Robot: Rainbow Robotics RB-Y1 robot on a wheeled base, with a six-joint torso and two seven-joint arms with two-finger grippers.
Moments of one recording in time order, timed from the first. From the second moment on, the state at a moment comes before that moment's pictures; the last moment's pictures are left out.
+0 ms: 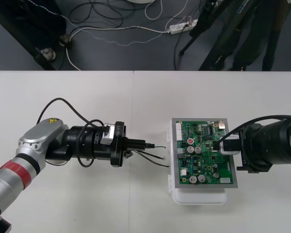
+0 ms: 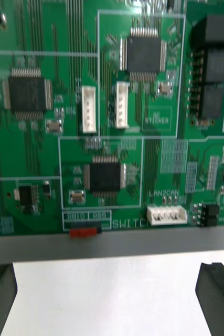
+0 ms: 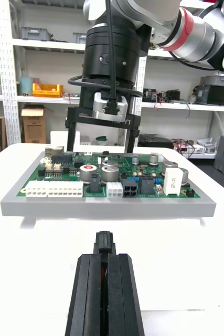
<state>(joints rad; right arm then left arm) -0.10 -0.69 0.12 -2.16 2.43 -1.57 -0.47 -0.52 0.45 -0.52 -0.93 -0.81 -1.39 -0.63</state>
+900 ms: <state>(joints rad) -0.10 -0.67 0.16 -2.16 2.46 -1.57 -0.47 -0.54 0.38 -0.56 -0.93 -0.84 -1.38 -0.64</state>
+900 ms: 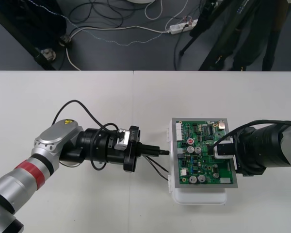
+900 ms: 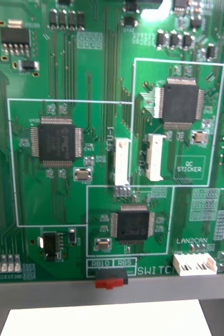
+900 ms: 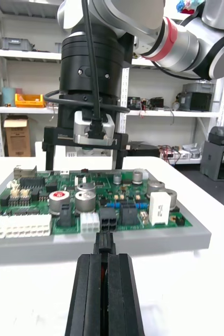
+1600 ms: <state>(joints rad) -0.10 -0.67 0.17 -2.16 2.46 -1.57 -0.47 -0.54 0.35 -0.58 -0.93 -0.84 -1.35 -0.64</state>
